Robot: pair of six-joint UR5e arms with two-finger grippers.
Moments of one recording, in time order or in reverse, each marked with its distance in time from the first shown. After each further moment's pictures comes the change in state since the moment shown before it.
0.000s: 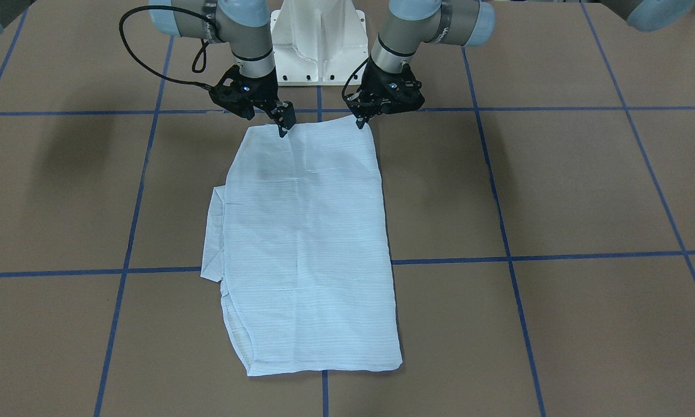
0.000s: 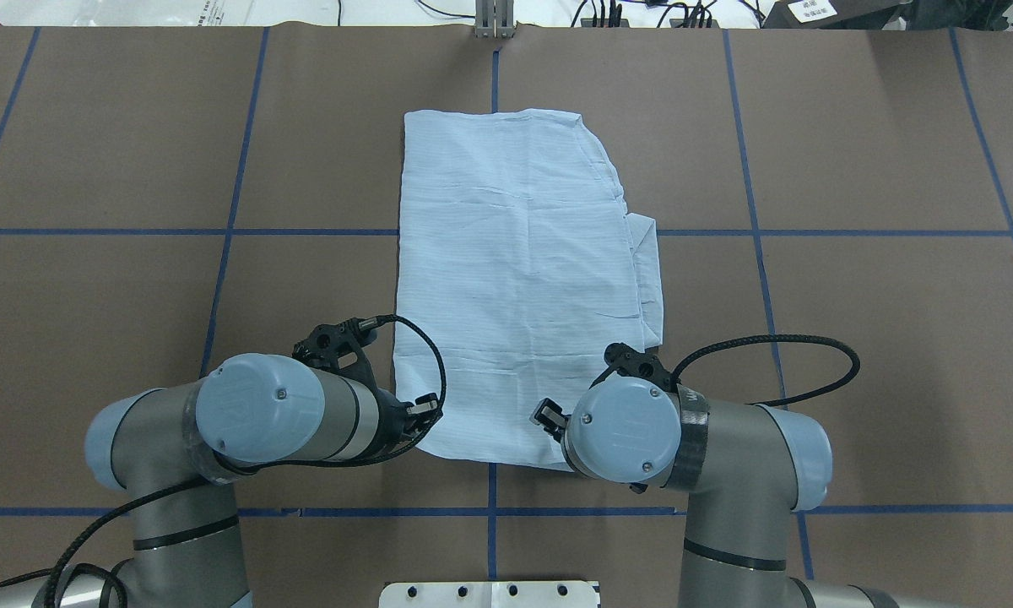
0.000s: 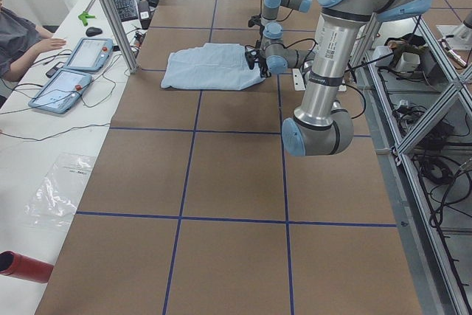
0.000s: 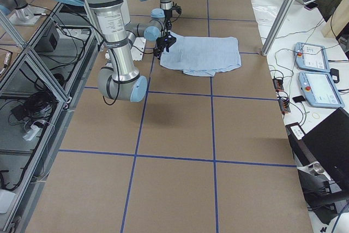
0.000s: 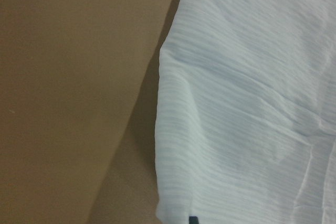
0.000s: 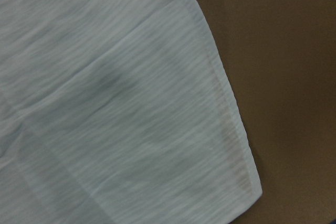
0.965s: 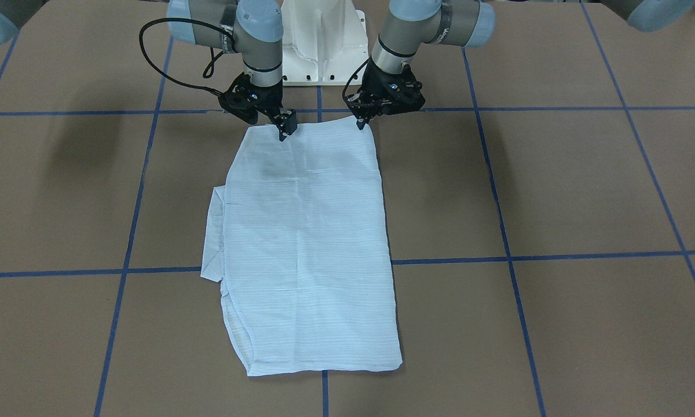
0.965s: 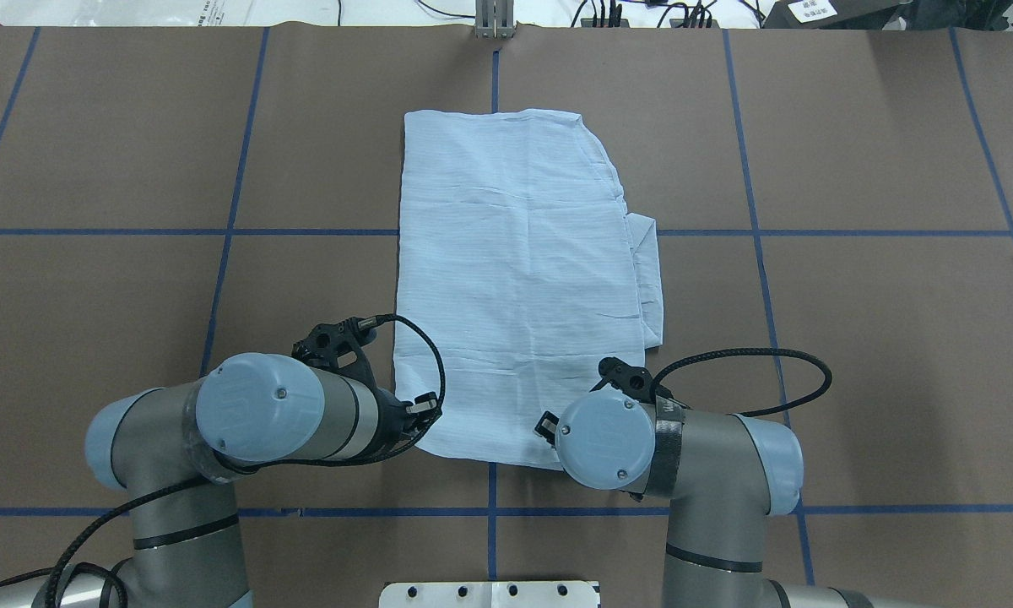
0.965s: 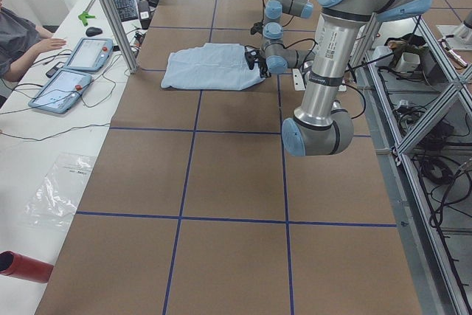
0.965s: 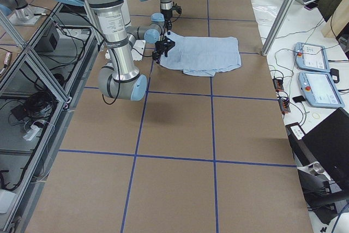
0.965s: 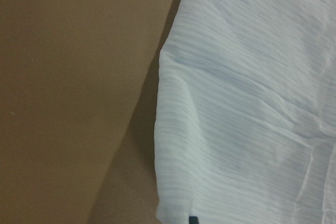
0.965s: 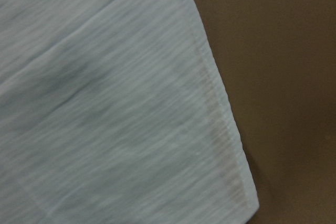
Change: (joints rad) left arm -0.001 0.000 0.003 0.000 0.001 -0.001; right arm -0.018 0.011 -0.070 -0.007 -0.003 -0.001
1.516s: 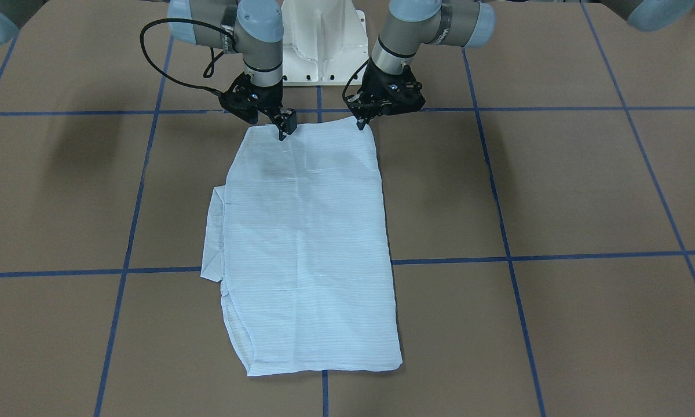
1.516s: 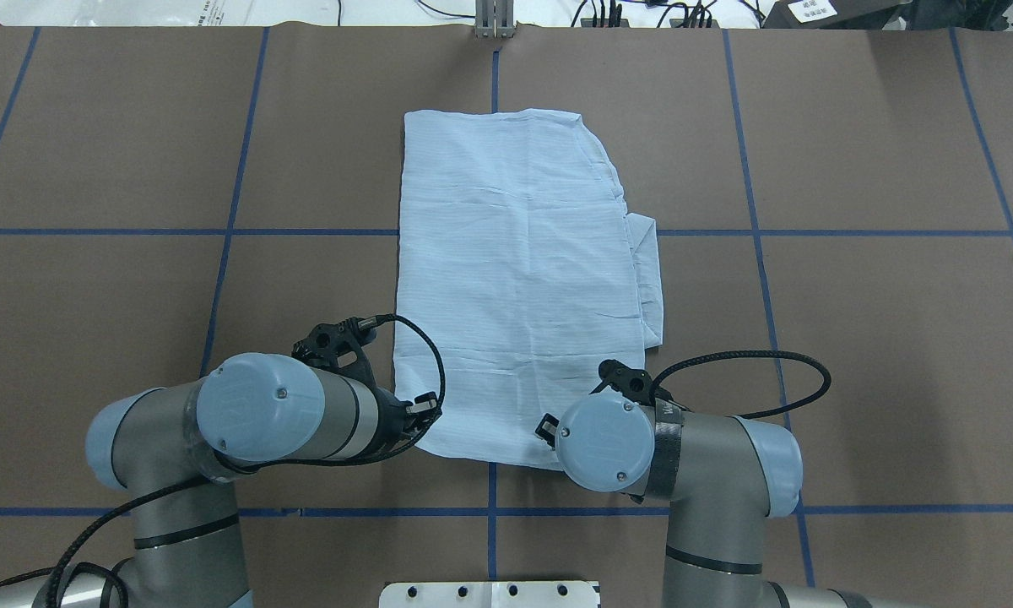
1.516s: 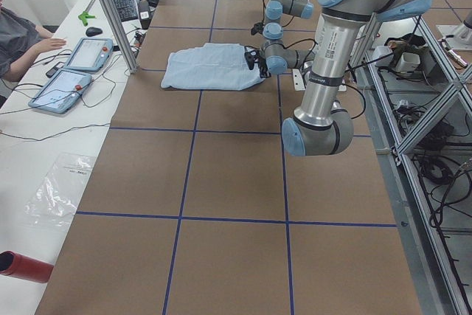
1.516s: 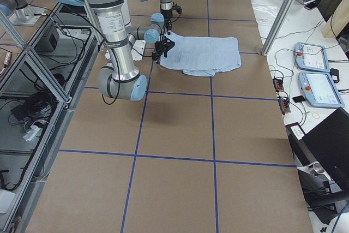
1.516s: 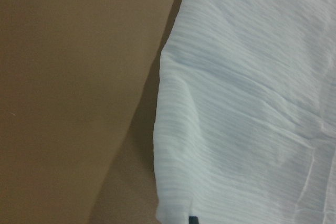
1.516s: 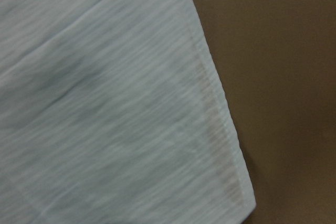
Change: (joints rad) left arm 0.000 0.000 0.001 -0.001 0.001 0.001; right arm -0.002 0.001 -0.002 0.000 0.001 0.000
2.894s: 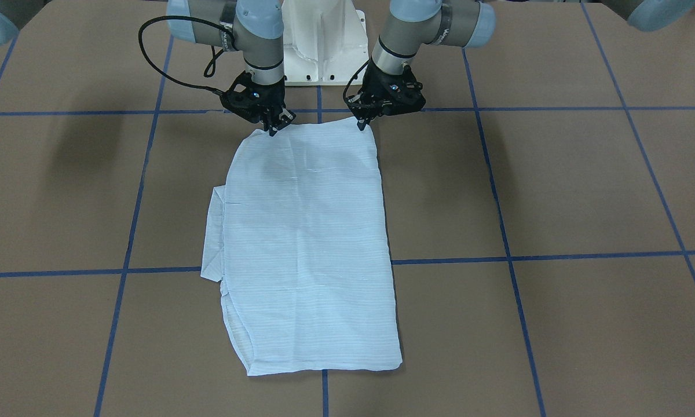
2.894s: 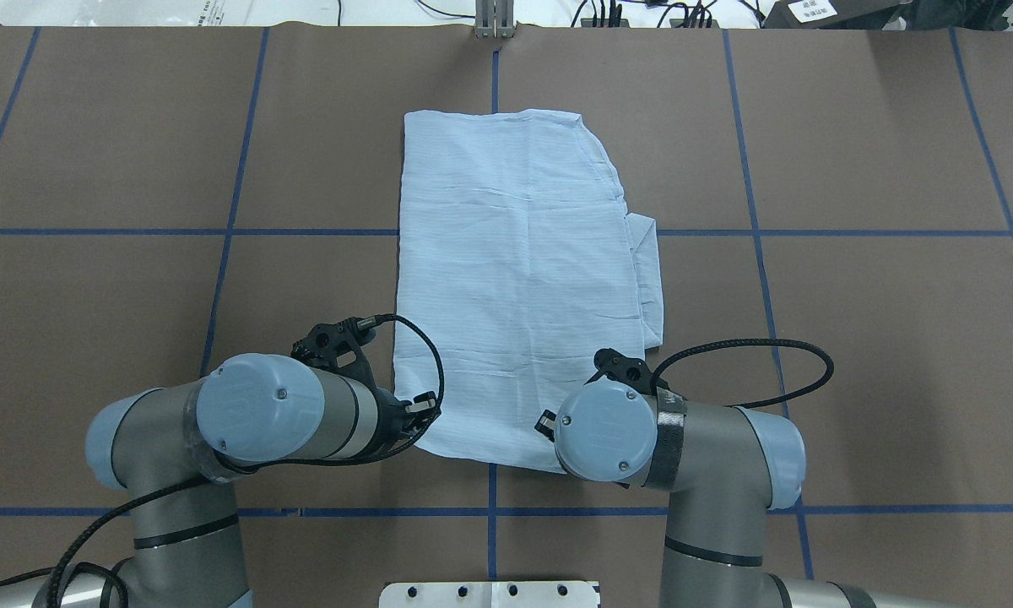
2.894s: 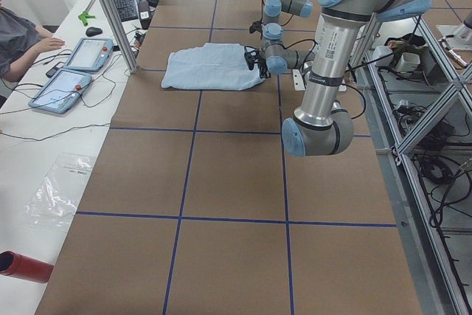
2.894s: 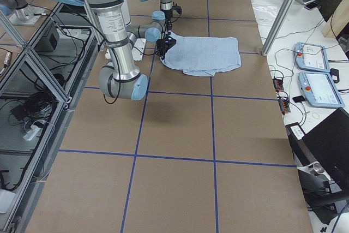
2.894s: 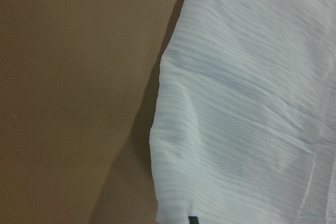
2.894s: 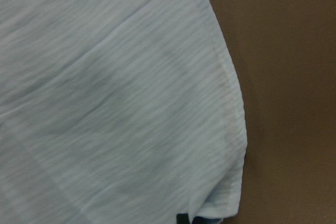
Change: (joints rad) left arm 0.000 0.002 0.002 0.000 0.004 0.000; right arm 0.017 0.010 0.014 0.009 0.005 -0.012
